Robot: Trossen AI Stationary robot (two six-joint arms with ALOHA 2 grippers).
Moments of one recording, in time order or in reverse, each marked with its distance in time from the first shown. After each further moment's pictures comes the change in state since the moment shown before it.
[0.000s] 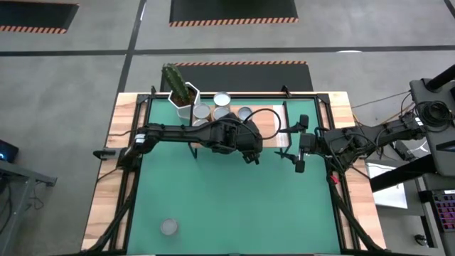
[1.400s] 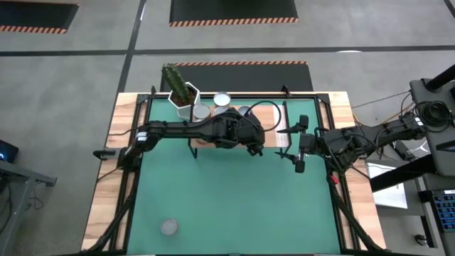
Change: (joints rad) left arm 0.046 0.013 -0.004 0.075 -0.032 -0.026; right arm 0.000 0.000 -0.001 -0.018 0.000 0.001
